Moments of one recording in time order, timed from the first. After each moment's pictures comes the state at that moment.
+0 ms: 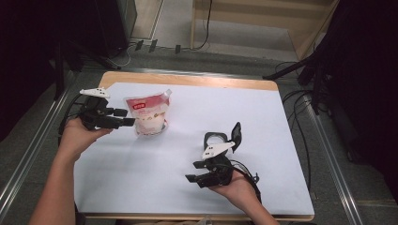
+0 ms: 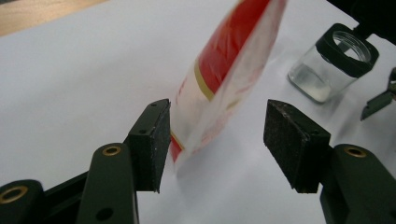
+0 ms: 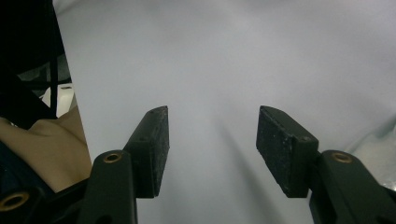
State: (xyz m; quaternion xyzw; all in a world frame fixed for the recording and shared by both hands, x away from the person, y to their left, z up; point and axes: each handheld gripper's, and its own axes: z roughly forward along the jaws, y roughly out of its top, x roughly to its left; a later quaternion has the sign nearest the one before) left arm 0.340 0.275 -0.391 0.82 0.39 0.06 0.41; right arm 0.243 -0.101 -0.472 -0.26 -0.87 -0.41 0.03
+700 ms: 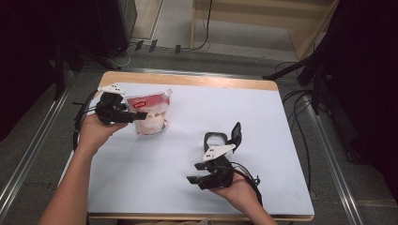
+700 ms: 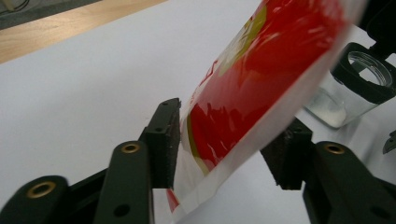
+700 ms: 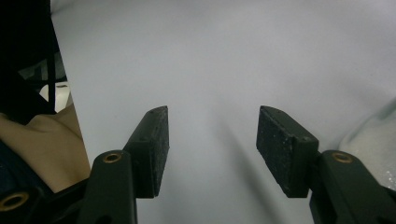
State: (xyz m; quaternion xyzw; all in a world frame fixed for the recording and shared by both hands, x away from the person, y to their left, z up) left arm 0.357 0.246 -0.399 0.82 0.38 0.08 0.42; right arm 0.239 -0.103 -0.476 -0.27 -0.87 -0.40 0.03
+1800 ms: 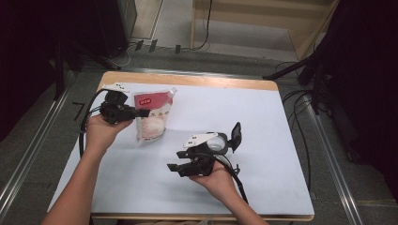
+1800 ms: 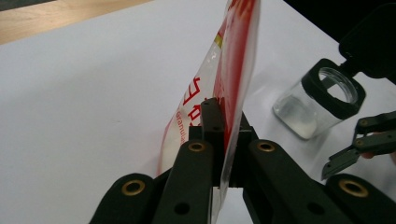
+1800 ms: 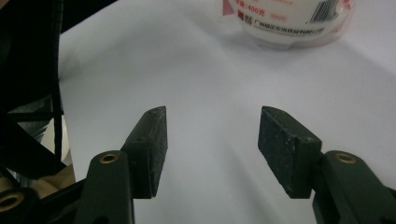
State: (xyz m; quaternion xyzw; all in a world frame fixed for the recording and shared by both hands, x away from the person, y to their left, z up) left arm 0.350 0.228 -0.387 0.81 0.40 0.04 0.43; right arm 0.262 -0.051 -0.466 -0.28 -0.85 -0.45 0.03
